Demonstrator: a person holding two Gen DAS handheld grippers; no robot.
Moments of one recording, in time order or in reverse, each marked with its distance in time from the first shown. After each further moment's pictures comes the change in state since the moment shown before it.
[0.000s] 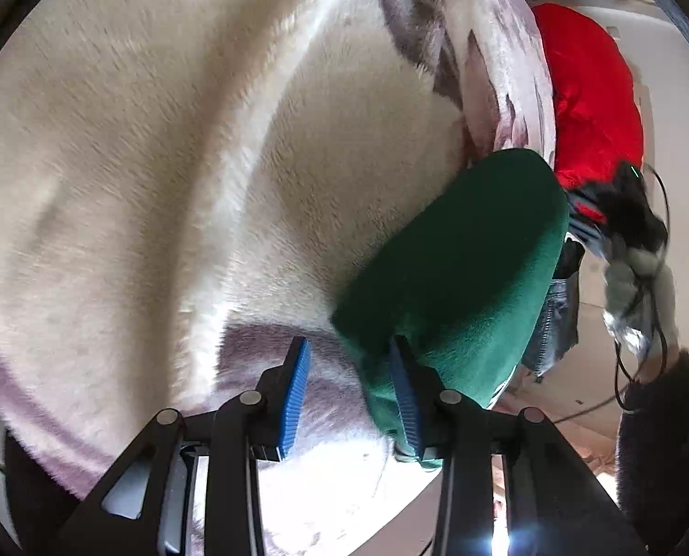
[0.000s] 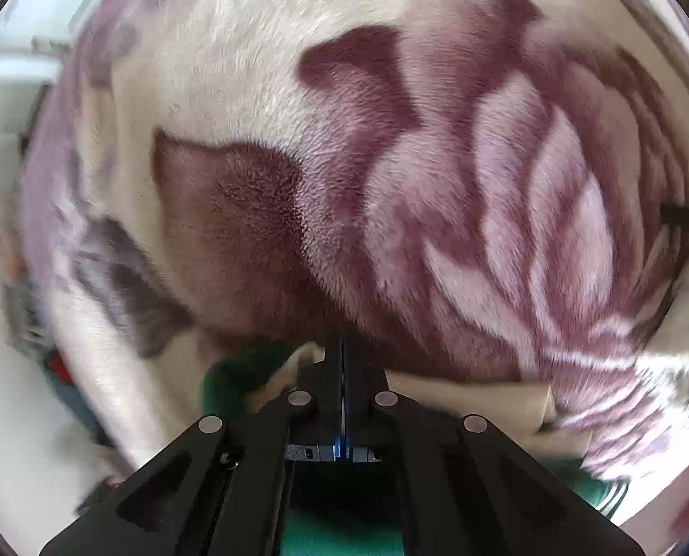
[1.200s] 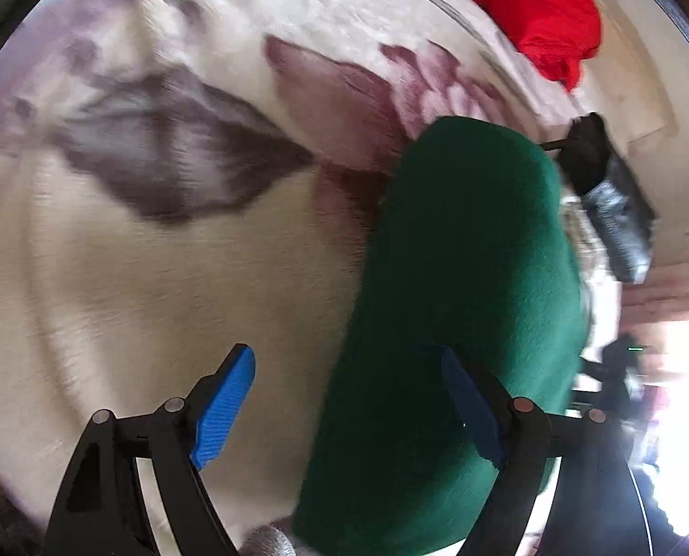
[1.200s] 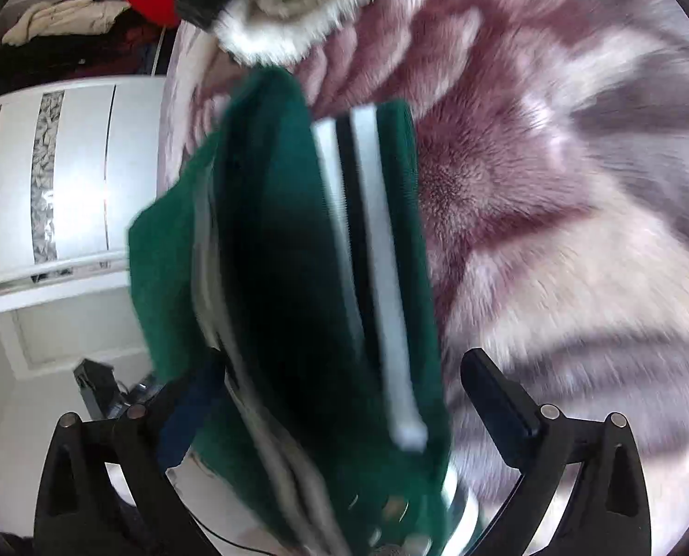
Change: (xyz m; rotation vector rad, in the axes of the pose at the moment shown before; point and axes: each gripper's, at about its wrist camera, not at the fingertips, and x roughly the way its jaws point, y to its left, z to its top) left arm 0.073 -0.123 0.071 0.617 0.054 0.258; right arm 0.061 -0.276 -0.269 0.457 -0.340 0.661
